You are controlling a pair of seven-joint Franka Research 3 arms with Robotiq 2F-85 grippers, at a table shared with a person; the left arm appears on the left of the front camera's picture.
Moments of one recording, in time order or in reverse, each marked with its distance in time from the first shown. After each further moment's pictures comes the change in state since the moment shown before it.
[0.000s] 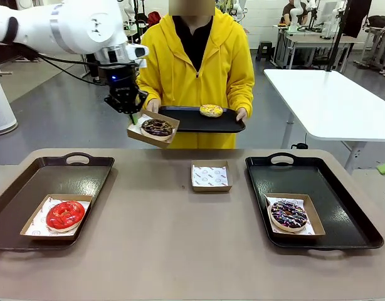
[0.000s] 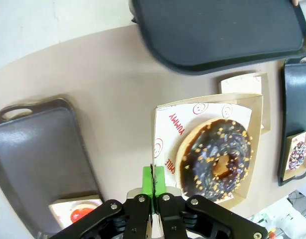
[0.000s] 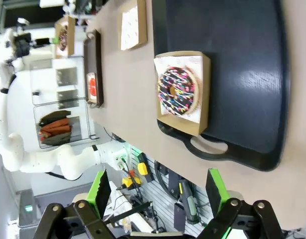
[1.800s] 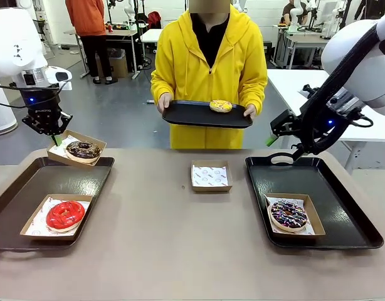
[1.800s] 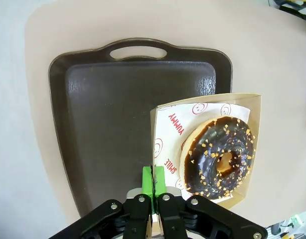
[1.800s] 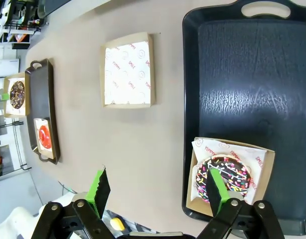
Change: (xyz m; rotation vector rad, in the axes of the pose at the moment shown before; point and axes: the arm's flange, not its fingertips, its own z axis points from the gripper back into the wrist) left arm -0.062 0.201 -0.024 0.127 0.058 0.167; right arm 0.095 0.174 -0.177 -0.412 -0.087 0.059
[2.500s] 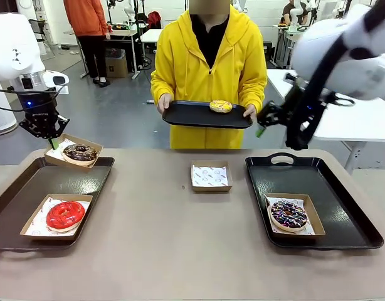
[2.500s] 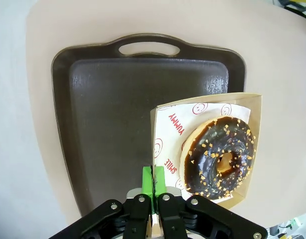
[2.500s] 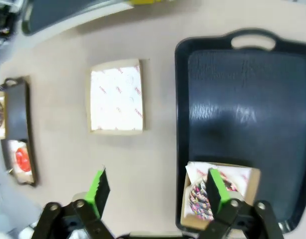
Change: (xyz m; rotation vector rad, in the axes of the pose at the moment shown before) left arm 0.004 0.015 -0.015 0.000 0.028 0.028; right arm 0.037 0.068 -0.011 -0.225 -0.057 0.044
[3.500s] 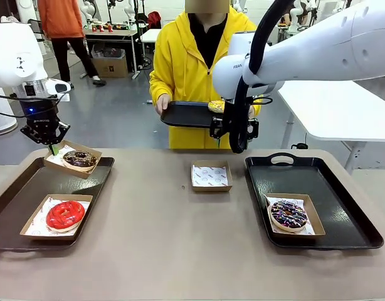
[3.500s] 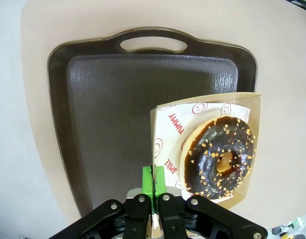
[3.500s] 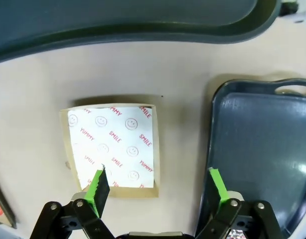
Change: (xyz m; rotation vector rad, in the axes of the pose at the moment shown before) left arm 0.004 0.002 -0.018 0.011 0.030 -0.001; right arm 0.091 0.095 -0.140 -0.267 0.189 0.042
